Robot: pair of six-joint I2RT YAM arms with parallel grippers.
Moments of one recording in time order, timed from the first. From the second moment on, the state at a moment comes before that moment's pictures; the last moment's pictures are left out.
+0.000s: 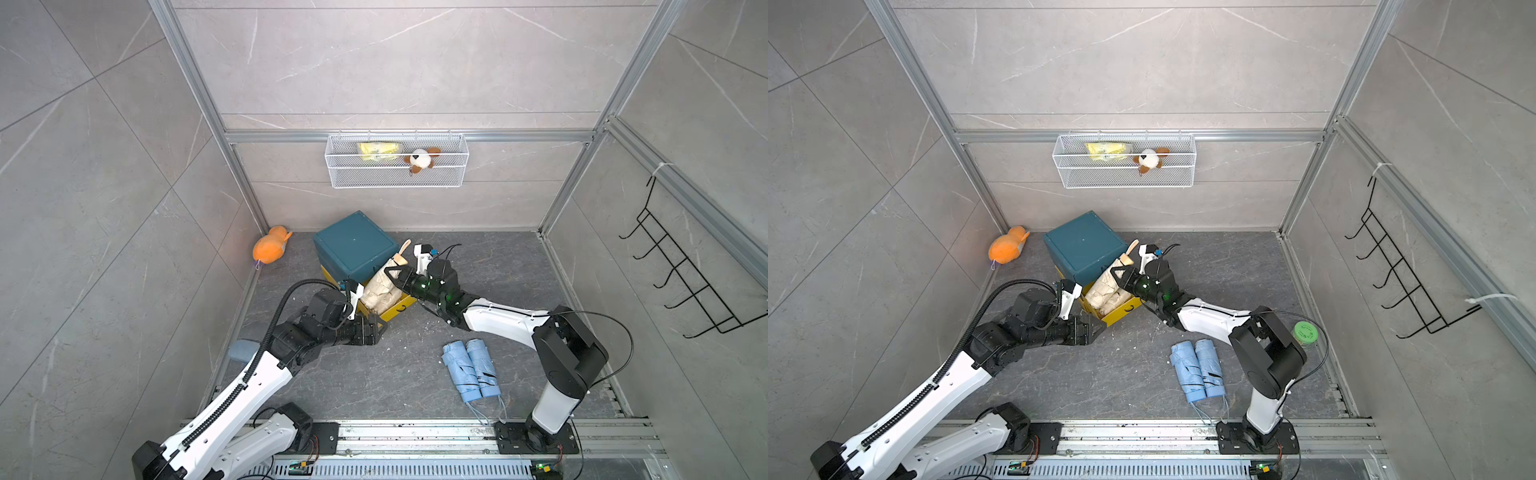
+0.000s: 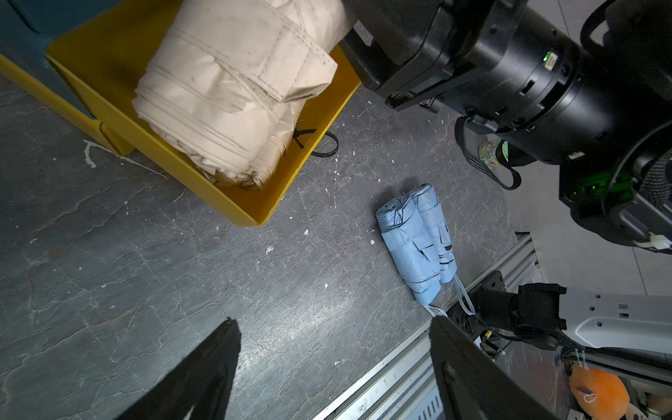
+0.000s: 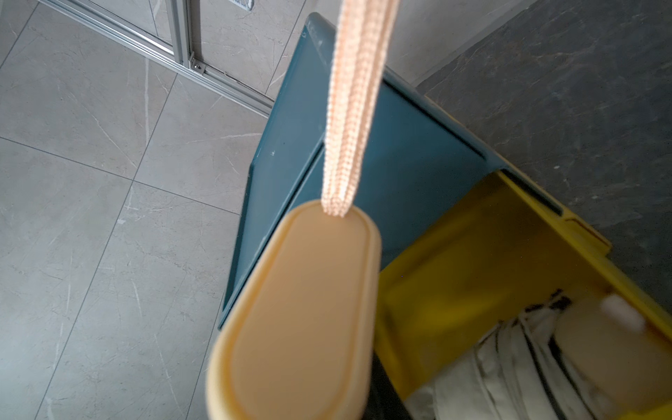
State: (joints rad) left arm -0.63 0.92 0.90 -0.72 0.24 -0.54; right arm 0.70 1.78 1.09 0.49 -0.18 1.02
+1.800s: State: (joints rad) left arm -0.57 0.90 0.88 -0.72 0.24 -0.54; right arm 0.67 1.73 1.18 0.21 -0.02 0.76
